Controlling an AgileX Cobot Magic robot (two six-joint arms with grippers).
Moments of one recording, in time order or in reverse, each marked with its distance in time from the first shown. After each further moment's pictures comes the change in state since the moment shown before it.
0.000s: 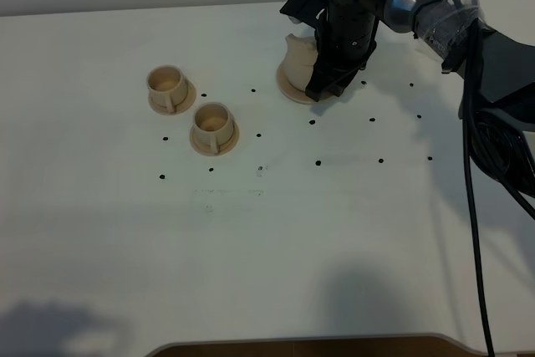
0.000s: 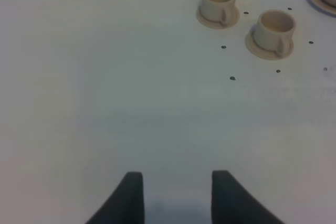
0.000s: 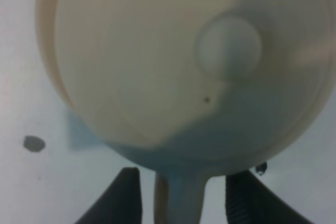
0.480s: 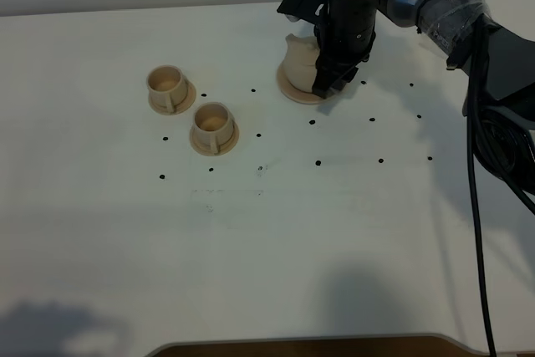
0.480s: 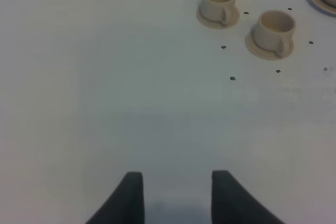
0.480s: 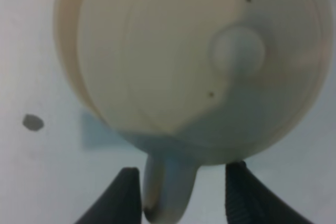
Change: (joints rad) left arm 0.000 0.000 0.000 0.000 0.000 0.000; right arm 0.000 -0.019 0.000 -0.002 0.001 -0.103
